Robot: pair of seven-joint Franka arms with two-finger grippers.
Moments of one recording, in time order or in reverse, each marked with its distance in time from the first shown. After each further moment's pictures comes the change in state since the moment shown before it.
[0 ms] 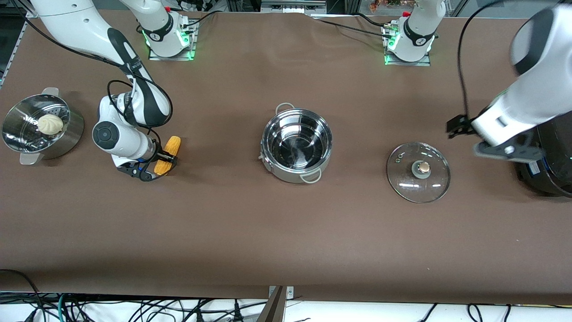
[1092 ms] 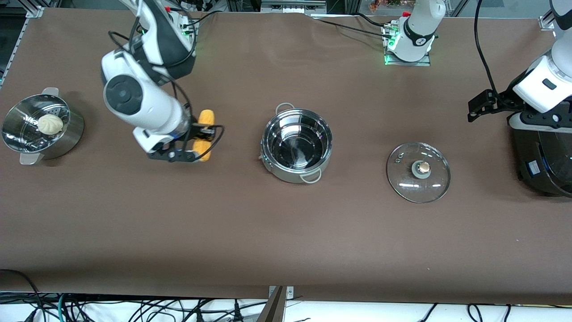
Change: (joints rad) left arm -0.410 -0.163 0.512 -0.115 -0.143 0.064 0.045; right arm 0.069 -0.108 0.308 0.473 0.047 -0.541 0.063
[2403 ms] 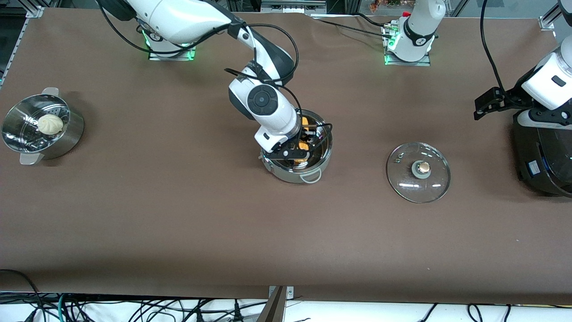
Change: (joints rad) left arm -0.024 -0.007 0.043 -0.006 0.000 -0.001 0.016; right arm 0.378 0.443 -0.003 0.295 -0.054 0.322 0.276
